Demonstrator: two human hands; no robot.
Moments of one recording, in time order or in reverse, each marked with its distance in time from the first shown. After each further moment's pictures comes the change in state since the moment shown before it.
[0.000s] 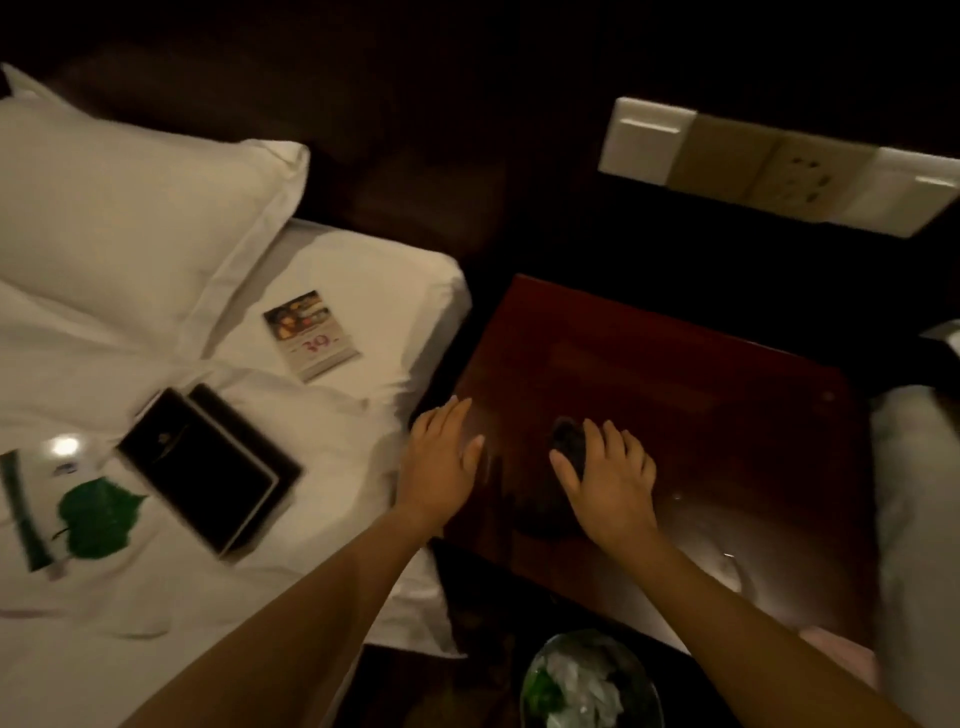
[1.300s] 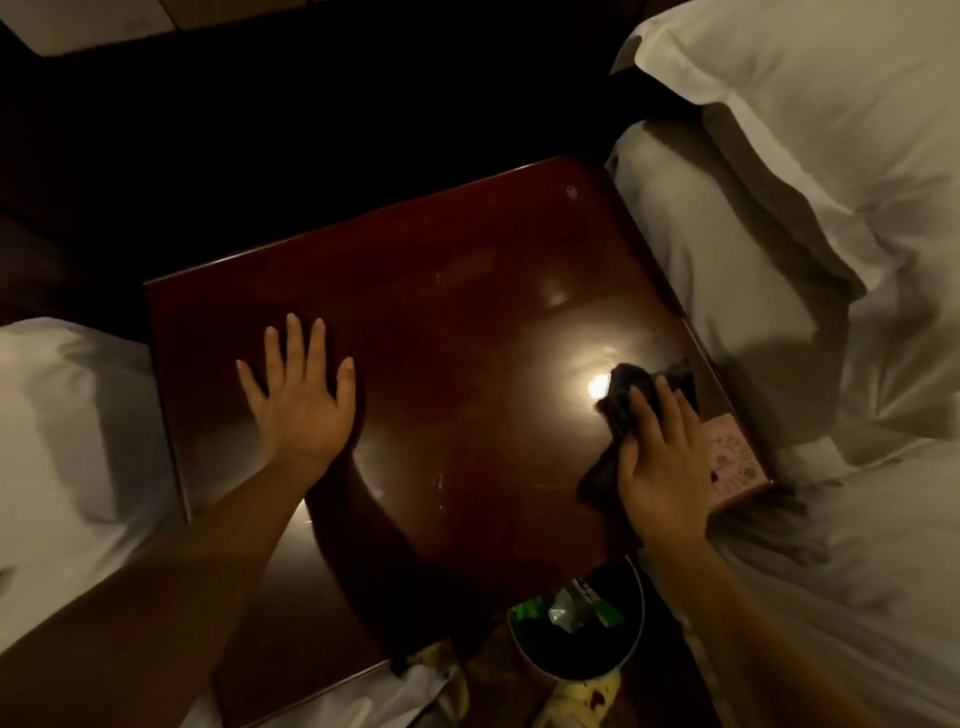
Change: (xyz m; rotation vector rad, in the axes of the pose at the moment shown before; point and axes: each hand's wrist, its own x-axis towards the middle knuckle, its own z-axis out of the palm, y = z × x) left_hand 0.175 0.040 0.158 0.422 -0.175 0.398; right_hand -0.055 0.166 0.067 0.114 0.407 0.799
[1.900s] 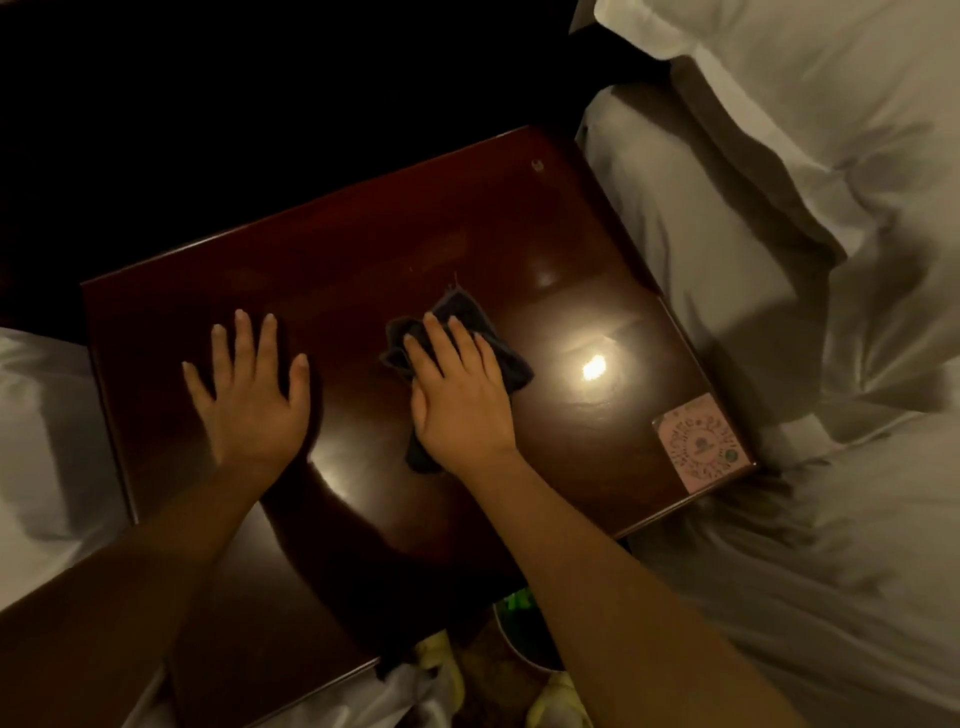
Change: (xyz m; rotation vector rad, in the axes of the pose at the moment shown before) left_hand 0.000 -0.001 0.003 0.014 0.031 -0.009; right_hand 0.032 -0.127 0.044 0.049 -0.196 -0.484
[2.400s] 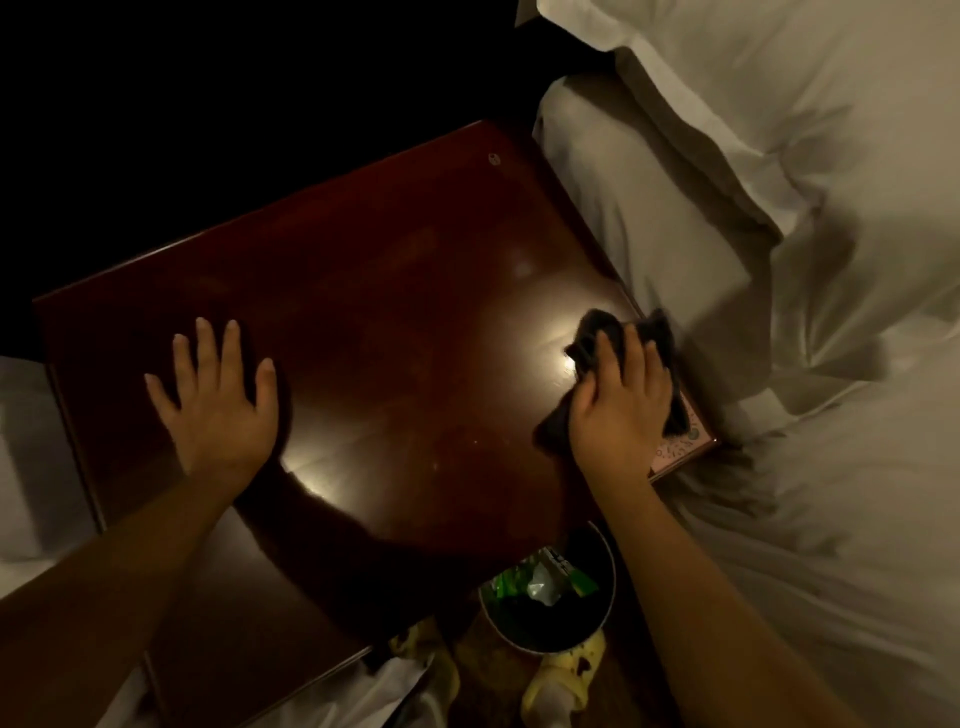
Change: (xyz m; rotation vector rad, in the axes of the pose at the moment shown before) left_hand -0.001 0.000 -0.002 -0.008 -0.006 0.006; right_hand -0.072 0.119 -0.031 -0.072 0.345 0.641
